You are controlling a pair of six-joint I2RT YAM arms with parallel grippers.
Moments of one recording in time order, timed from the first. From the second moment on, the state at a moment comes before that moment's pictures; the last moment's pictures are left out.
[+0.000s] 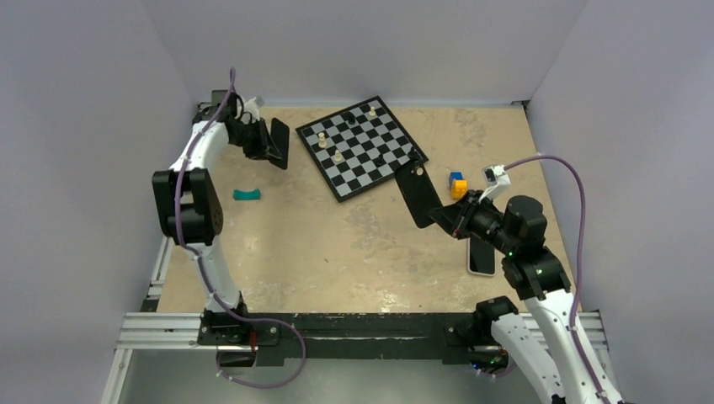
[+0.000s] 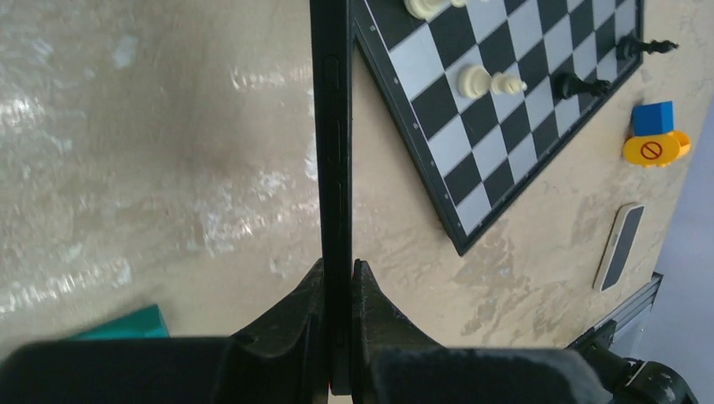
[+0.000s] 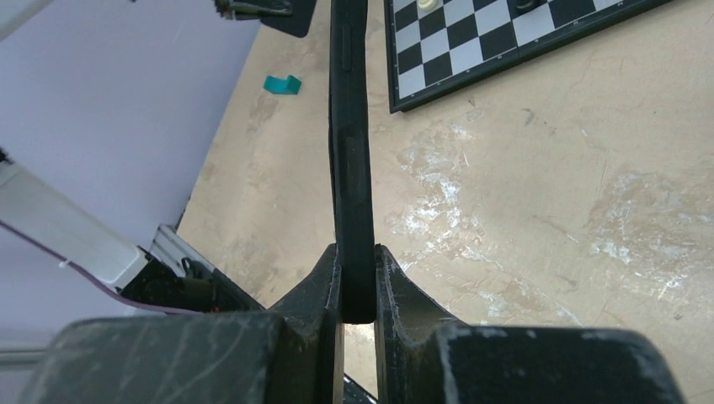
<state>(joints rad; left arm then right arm) 0.07 1.92 1.60 -0.71 0.55 -0.20 0.25 0.57 0.71 -0.42 -0.41 0.56</state>
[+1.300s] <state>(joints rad) 0.09 2.53 2.33 -1.11 0.30 -0.02 0.25 0.59 0.76 -0.52 -0.37 0.53</state>
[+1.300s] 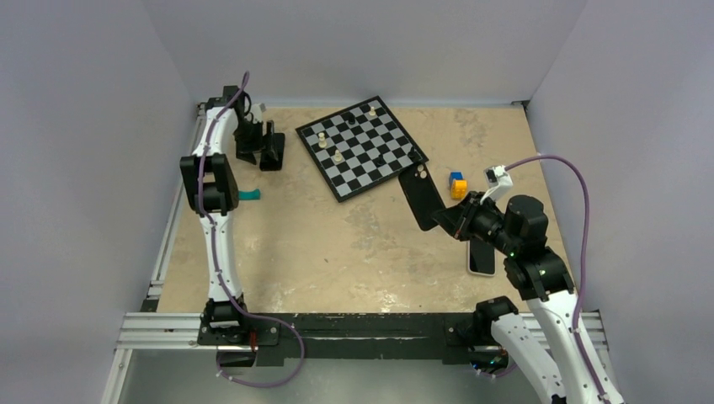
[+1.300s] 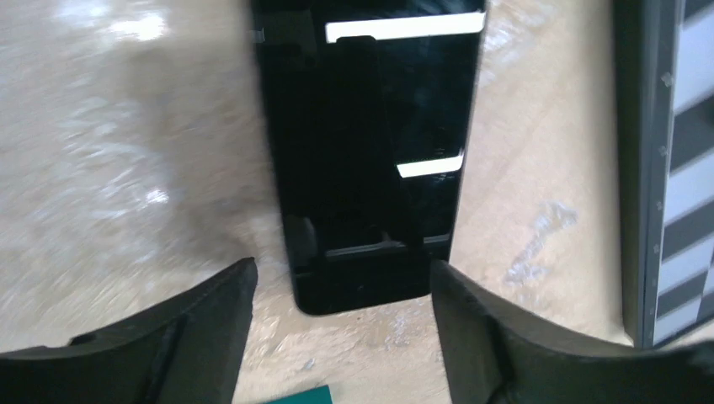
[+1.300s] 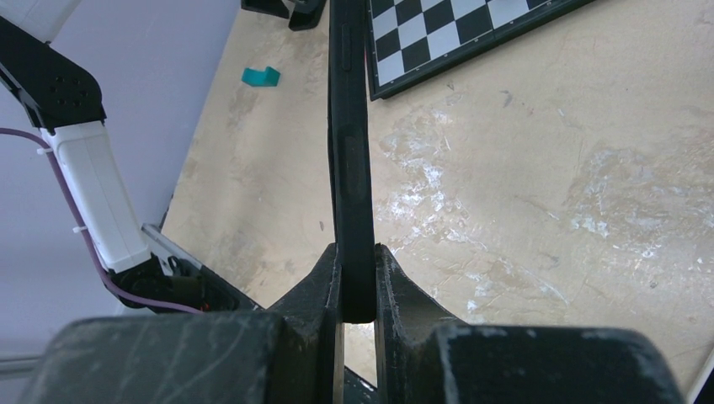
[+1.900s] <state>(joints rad) -0.05 1.66 1.84 -0.82 0.23 -0.18 0.25 0.68 0.60 -0.40 -0.39 0.66</state>
